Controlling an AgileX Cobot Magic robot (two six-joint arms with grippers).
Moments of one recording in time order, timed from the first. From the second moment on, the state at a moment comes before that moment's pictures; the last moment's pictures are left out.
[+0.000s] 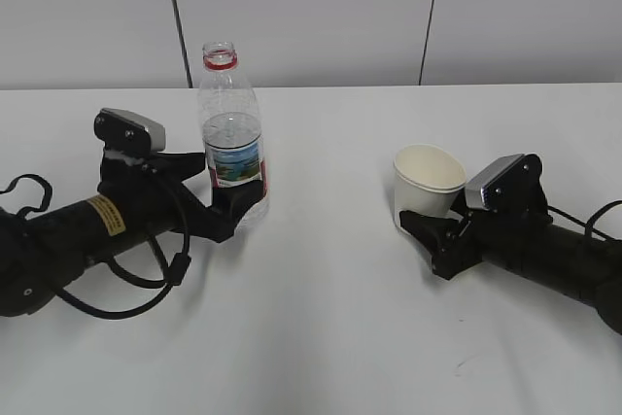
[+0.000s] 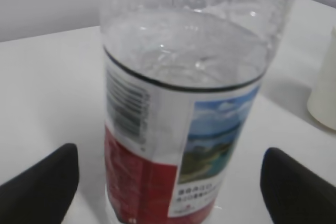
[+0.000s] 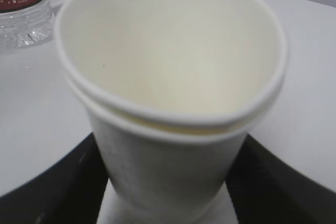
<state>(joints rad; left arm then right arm) -0.31 2.09 -0.72 0.46 -1.09 -0.22 0.02 2.22 -0.71 -0.62 -1.15 0.01</state>
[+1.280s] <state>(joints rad) -0.31 2.17 -0.79 0.46 -1.12 -0.18 0.02 2.17 -0.71 -0.75 -1.15 0.08</state>
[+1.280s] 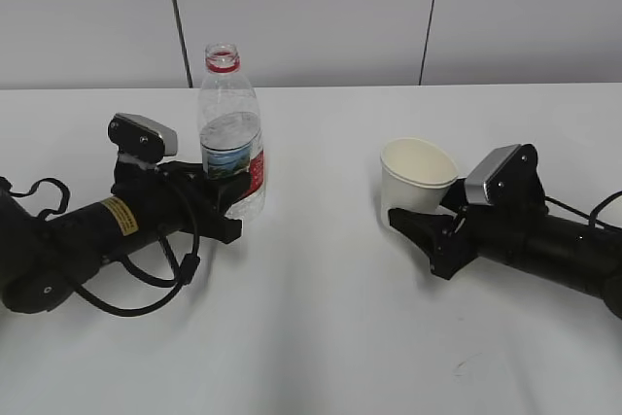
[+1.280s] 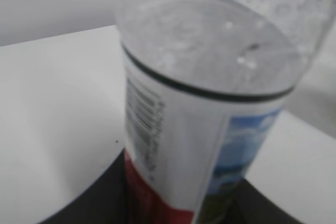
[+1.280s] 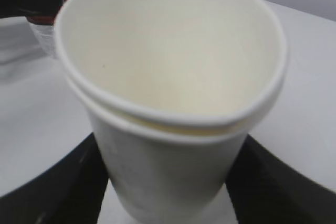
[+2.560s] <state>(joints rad) -0.31 1.90 -0.93 0.49 -0.57 0.01 0.05 2.12 -0.90 -1.03 -0.97 0.37</state>
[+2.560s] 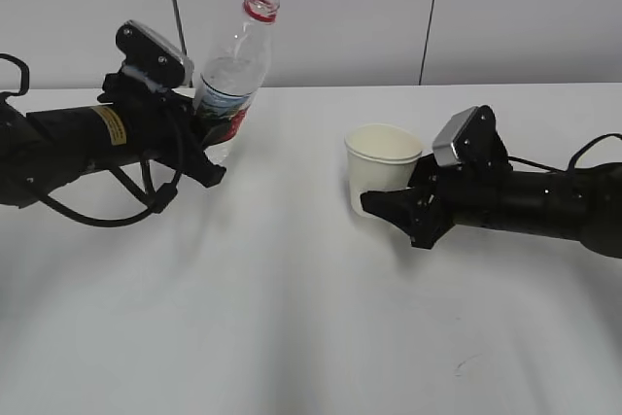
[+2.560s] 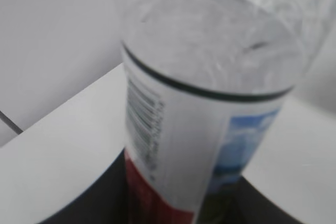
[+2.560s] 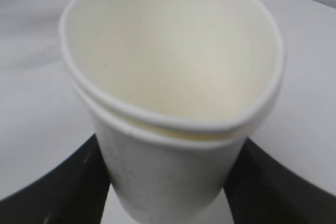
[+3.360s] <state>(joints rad) -0.31 1.90 -1.13 0.65 -0.31 0.10 0.08 2.12 -1.10 -1.14 -0.83 0.58</state>
